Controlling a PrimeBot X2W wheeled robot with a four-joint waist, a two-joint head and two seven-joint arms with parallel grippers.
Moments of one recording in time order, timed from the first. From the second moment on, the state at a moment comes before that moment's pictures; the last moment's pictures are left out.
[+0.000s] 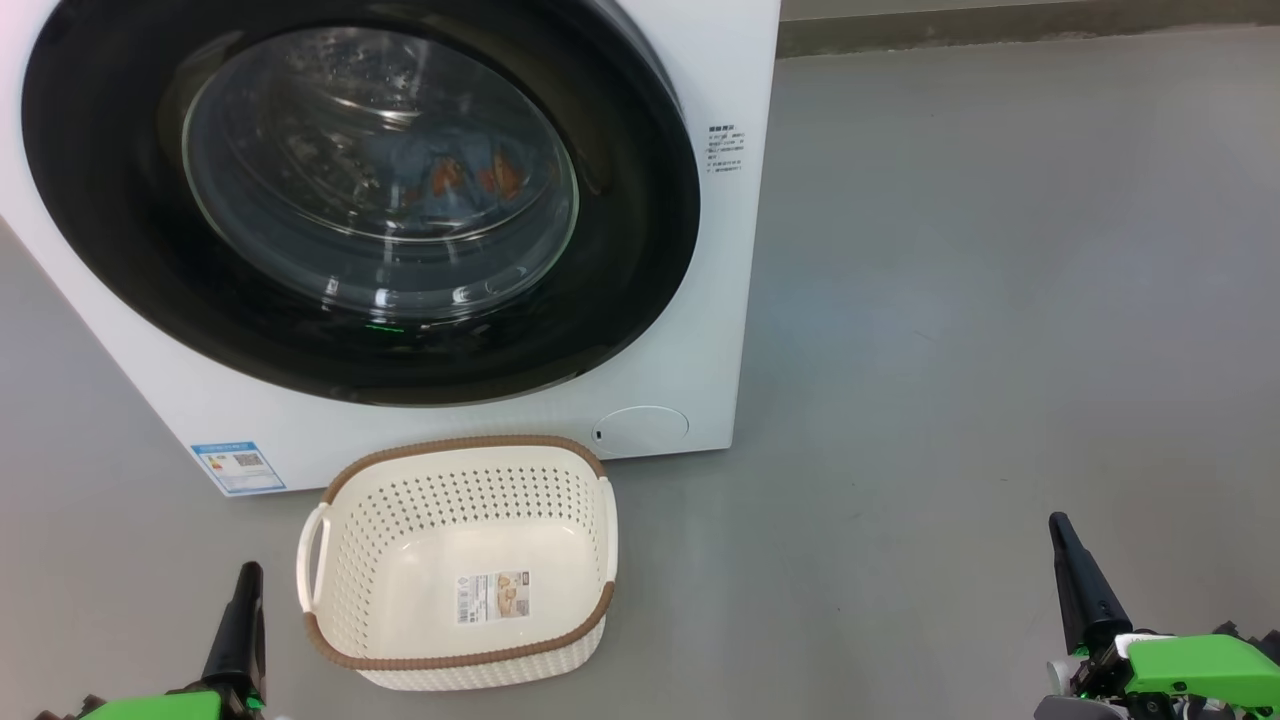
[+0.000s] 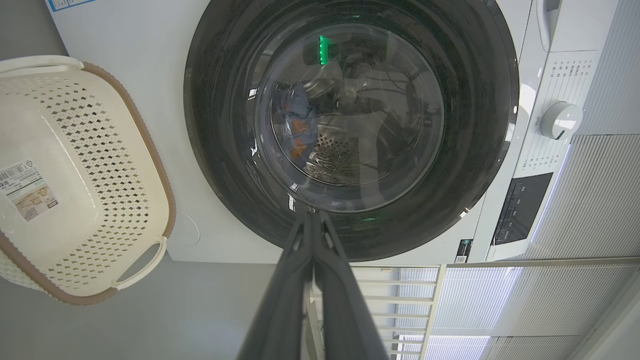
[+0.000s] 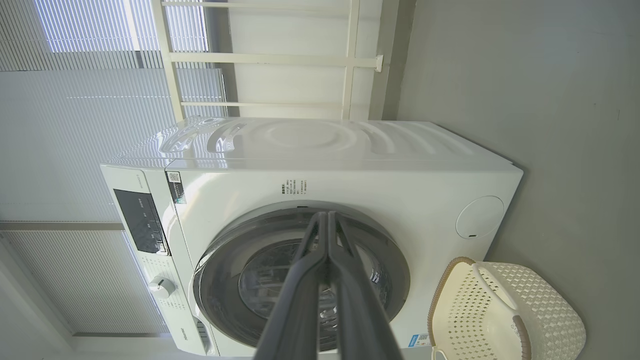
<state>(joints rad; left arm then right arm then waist) -0.07 0.03 0.08 0.27 -1.61 -0.12 0.11 -0.07 -0.05 -0.14 0.27 1.60 0.13 0.11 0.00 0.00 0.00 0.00</state>
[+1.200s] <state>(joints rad) -0.07 0.03 0.08 0.27 -1.61 -0.12 0.11 -0.07 -0.05 -0.14 0.27 1.60 0.13 0.11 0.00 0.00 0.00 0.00</state>
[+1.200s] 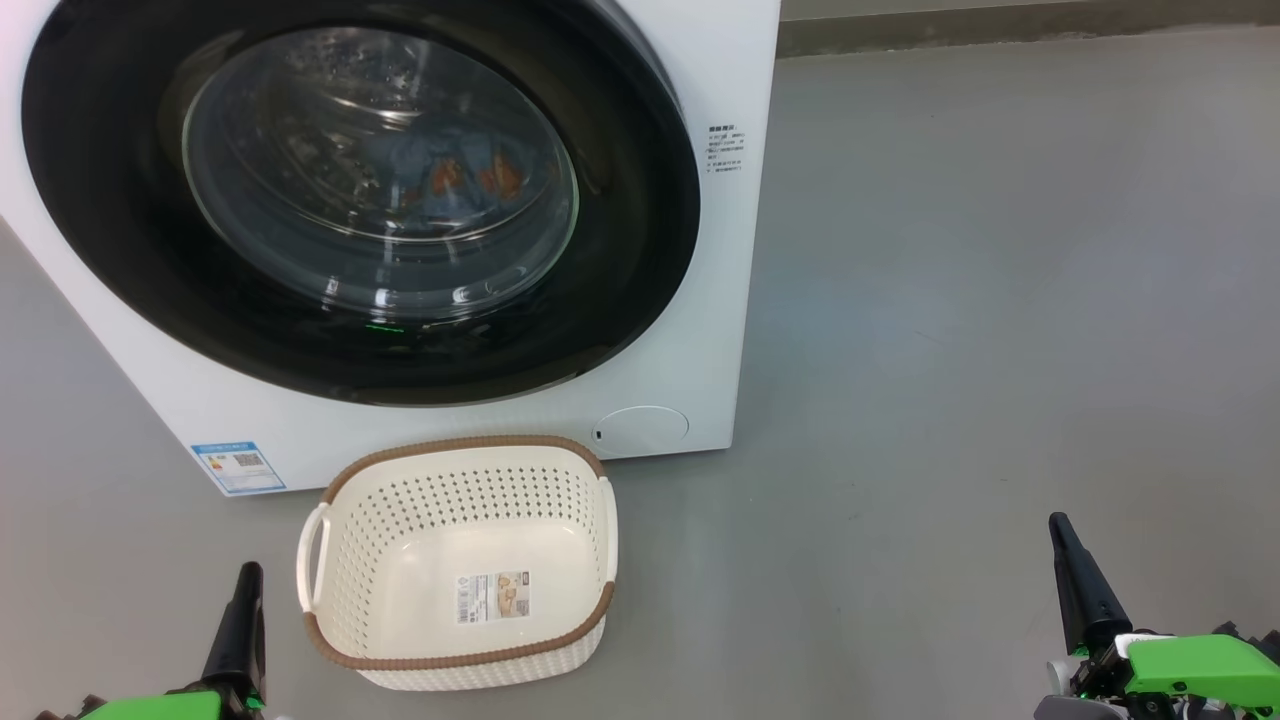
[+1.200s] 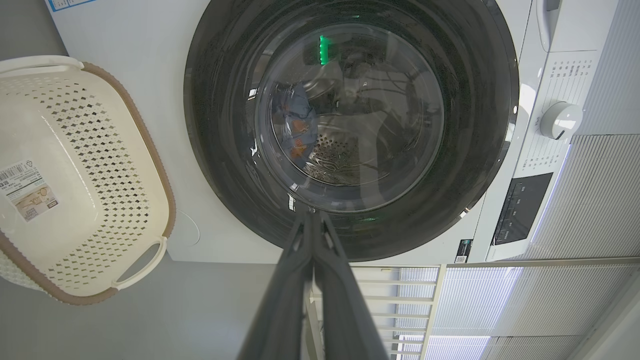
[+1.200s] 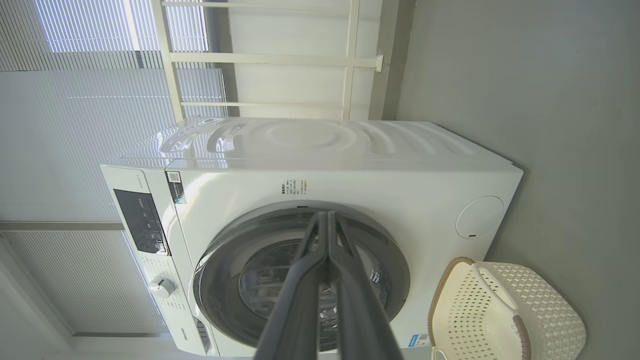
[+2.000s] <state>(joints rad) -0.07 0.03 0.08 0.27 -1.61 -0.12 0.11 -0.07 -0.05 -0.14 0.27 1.60 0.13 0.11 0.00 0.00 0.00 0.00</state>
